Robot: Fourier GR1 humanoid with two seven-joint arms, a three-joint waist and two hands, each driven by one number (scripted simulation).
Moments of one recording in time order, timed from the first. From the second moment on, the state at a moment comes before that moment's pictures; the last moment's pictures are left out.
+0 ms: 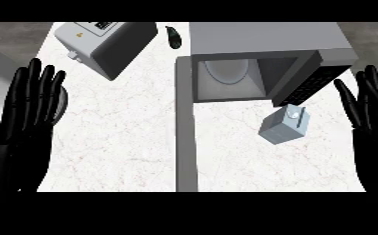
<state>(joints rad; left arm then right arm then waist) 0.00 0.10 -0.04 -2.10 -0.02 0.01 -0.02 0.06 -0.12 -0.02 -2.10 0.00 0.00 -0.02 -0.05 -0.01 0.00</state>
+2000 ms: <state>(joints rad) 0.23 0.06 0.03 -2.28 0.15 -0.15 0.11 0.05 -0.06 -0.19 -1.66 -0.11 0.00 -0.19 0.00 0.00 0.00</state>
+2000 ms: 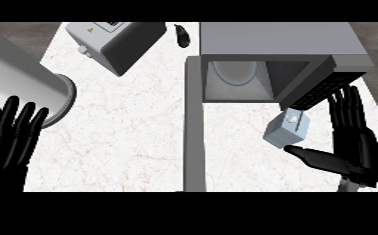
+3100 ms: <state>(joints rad) 0.30 0.02 0.05 -2.33 0.14 -0.19 0.10 -0.17 -0.13 -0.32 -0.82 -0.13 0.11 -0.75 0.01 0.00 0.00</state>
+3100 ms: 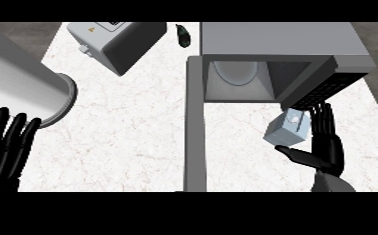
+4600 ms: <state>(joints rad) 0.37 0.02 0.08 -2.34 0.18 -0.23 0.07 -0.04 -0.06 -0.09 -0.84 0.02 0.13 -1.02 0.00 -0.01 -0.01</state>
